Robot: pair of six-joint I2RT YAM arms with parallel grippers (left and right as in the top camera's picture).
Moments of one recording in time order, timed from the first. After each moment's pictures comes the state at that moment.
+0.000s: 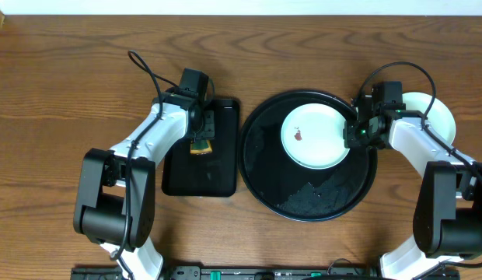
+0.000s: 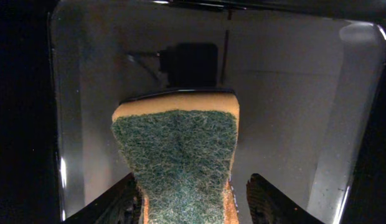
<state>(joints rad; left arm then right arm) -0.24 1.86 1.19 -0.65 0.00 -0.30 -0.01 1.80 1.02 -0.51 -0.17 0.01</state>
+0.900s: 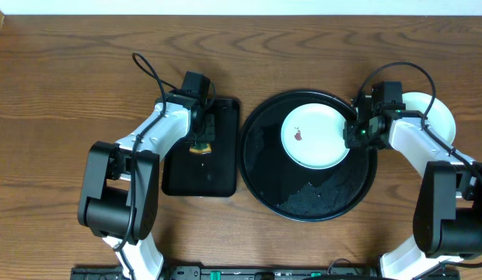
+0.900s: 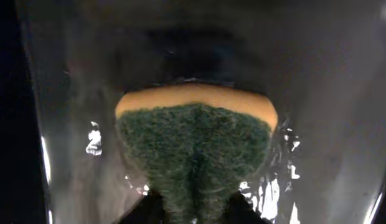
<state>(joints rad) -0.24 1.90 1.19 -0.67 0.00 -0.30 -0.01 1.80 1.02 -0.51 -0.17 0.01</state>
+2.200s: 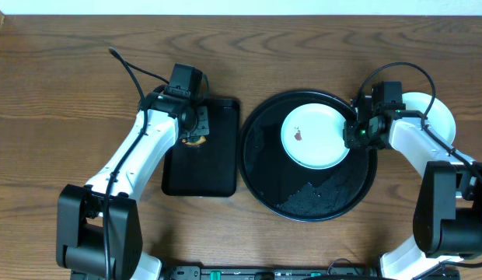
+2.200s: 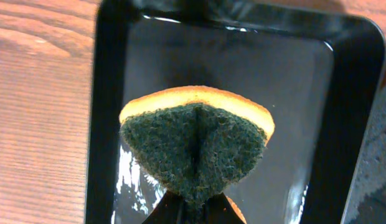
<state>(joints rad) -0.25 1.68 1.20 -0.77 -0.07 -0.34 -0.01 1.80 1.02 -0.52 -0.18 0.01</state>
